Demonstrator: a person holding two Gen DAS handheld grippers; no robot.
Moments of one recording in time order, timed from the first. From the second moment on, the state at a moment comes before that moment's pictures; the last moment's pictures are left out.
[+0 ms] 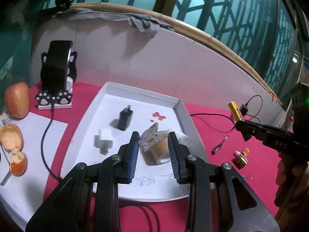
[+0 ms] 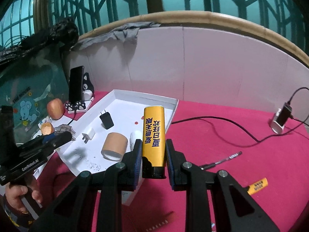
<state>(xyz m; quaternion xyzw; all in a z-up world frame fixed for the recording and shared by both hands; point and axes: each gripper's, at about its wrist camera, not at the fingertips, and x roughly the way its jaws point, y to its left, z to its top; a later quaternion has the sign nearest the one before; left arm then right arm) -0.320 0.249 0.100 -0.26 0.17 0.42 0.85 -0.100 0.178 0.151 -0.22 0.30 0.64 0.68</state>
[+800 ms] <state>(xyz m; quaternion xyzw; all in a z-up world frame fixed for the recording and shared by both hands) -0.317 0.327 0.066 -0.31 0.22 0.45 0.81 -0.122 0.312 0.081 -0.32 0.34 0.59 0.66</state>
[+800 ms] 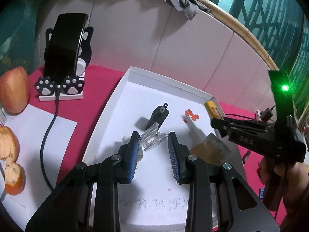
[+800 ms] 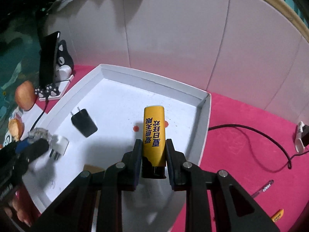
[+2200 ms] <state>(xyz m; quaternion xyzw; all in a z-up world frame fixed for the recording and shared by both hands) -0.272 0.214 0.121 -0.19 0.18 0.43 0.87 -0.017 0.046 0.215 0.05 0.21 0.62 0.75</state>
